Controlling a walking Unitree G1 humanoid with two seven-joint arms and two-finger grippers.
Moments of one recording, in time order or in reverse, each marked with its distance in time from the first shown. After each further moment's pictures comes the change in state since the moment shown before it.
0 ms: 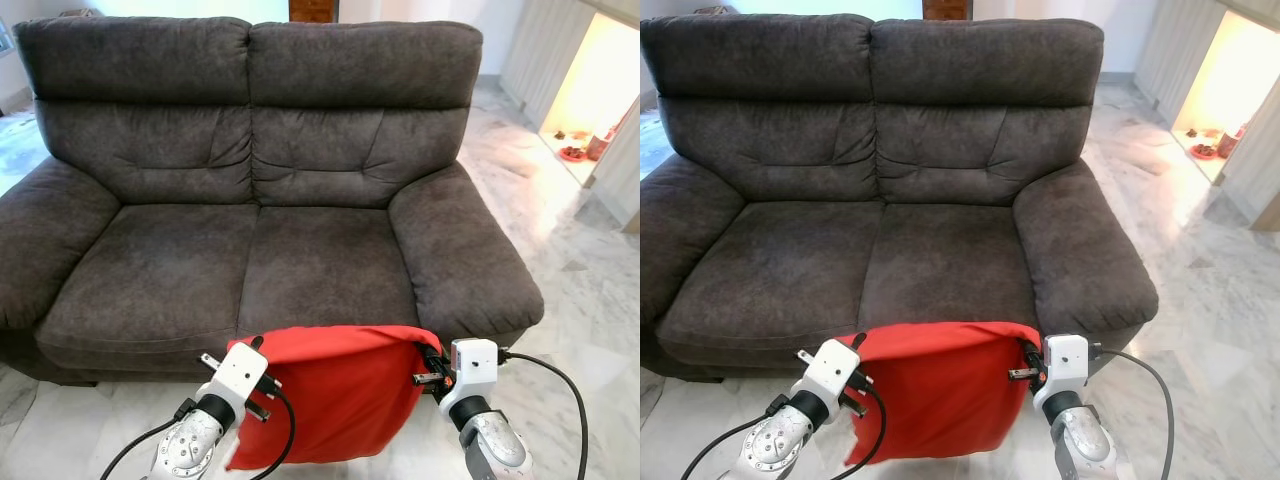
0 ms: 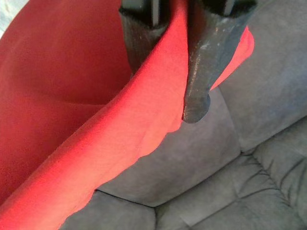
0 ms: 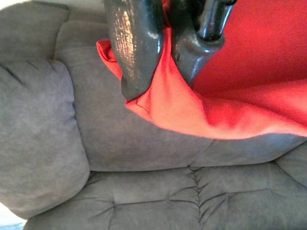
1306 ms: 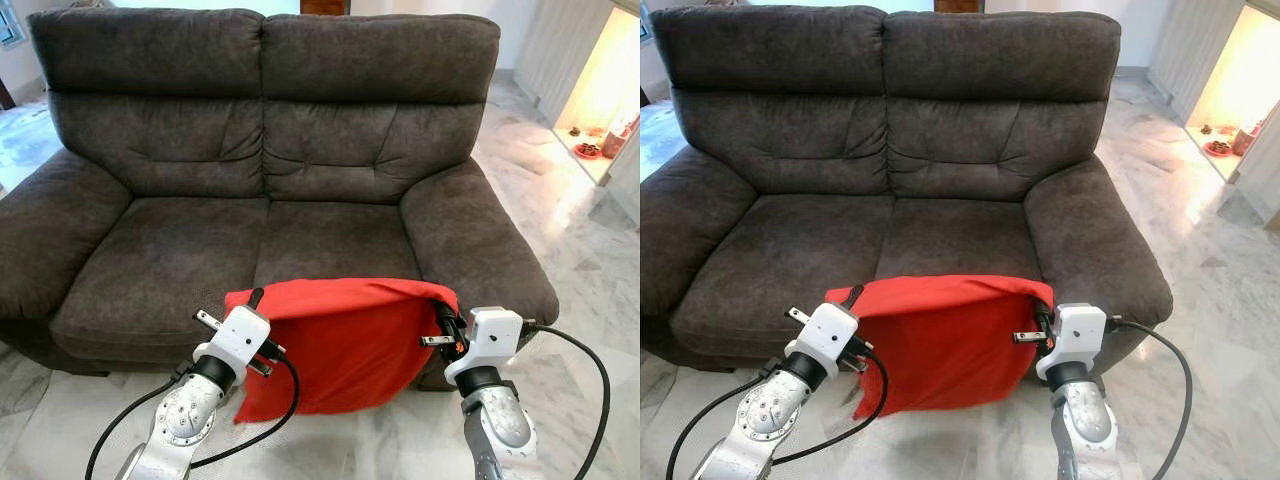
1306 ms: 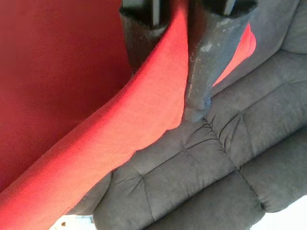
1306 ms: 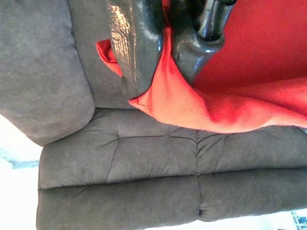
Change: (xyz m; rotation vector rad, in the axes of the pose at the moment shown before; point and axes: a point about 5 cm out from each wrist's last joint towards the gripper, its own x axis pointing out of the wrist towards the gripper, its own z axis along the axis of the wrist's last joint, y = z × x) left arm 0.007 0.029 0.053 0.104 -0.196 0.142; right arm 0.007 0.010 0.057 -0.037 -0.266 -0.049
